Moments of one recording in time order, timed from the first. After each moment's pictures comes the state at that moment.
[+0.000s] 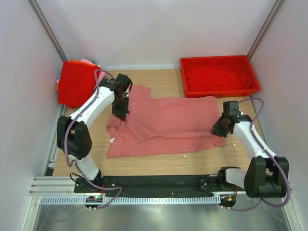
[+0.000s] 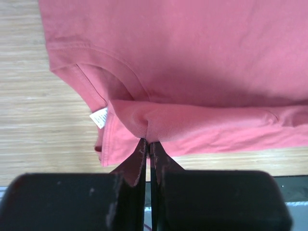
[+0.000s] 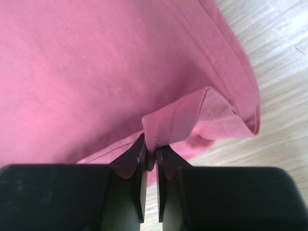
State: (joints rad) left arm -0.40 1.72 1.52 -1.15 -0.04 -0.37; right arm -0.02 1.17 0.75 -0.70 0.02 0.71
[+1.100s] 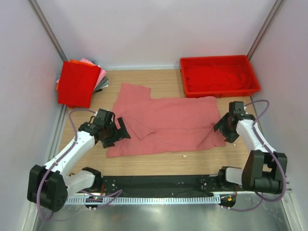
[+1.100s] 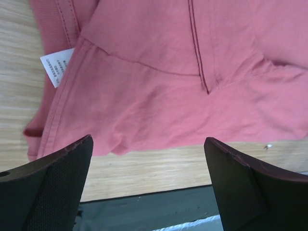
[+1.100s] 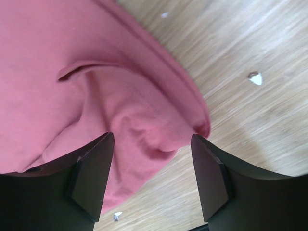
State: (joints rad) left arm -0.35 1.09 0.72 -0.72 0.09 -0.74; right arm -0.12 1.23 0.77 -0.73 0.10 0.68
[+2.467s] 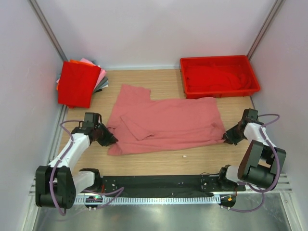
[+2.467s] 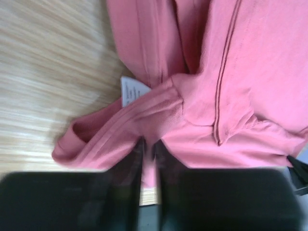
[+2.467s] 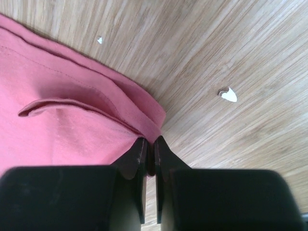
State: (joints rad) left arm -0.06 1.12 0.58 -0.58 0.24 -0.81; right arm -0.40 1.31 0.67 -0.62 -0.10 0.66
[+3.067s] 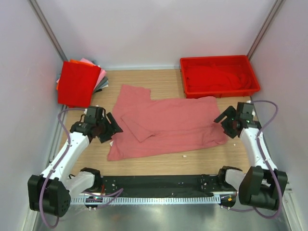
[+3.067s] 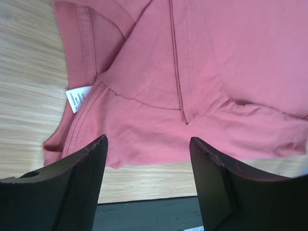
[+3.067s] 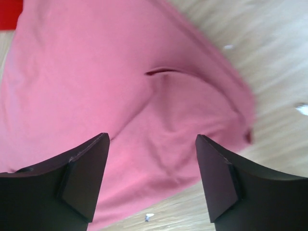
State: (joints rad) left arm -0.18 1.02 0.76 -0.72 0.12 -0.77; right arm -0.26 1.05 0.70 -0.58 -0.09 0.66
